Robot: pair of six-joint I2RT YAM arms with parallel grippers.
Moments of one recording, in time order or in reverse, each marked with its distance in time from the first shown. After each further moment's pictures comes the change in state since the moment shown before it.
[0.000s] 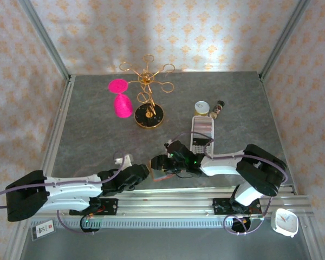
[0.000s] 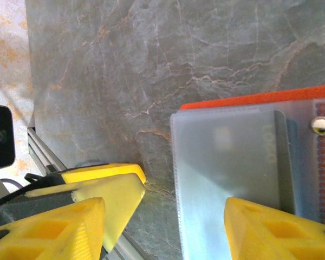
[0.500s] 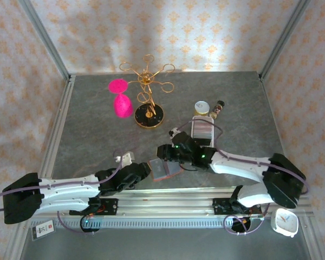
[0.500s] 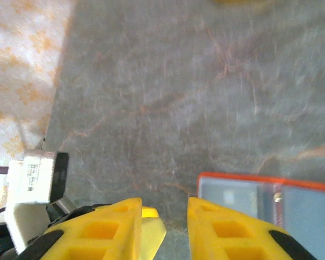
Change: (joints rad) left arm 0.006 -0.051 0.024 -0.003 0.001 0.060; right arm -0.046 -0.257 0.097 -0.245 0.194 -0.233
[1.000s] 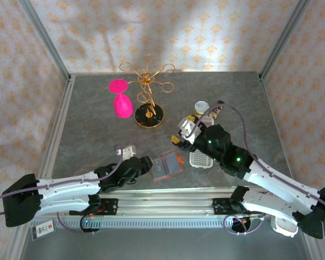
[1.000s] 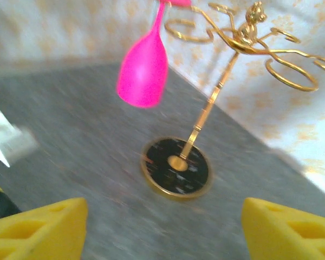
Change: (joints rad) left arm 0.066 0.000 0.060 0.001 -0.010 0.167; right arm -0.095 -0.387 0.079 -0.203 0.216 -1.299
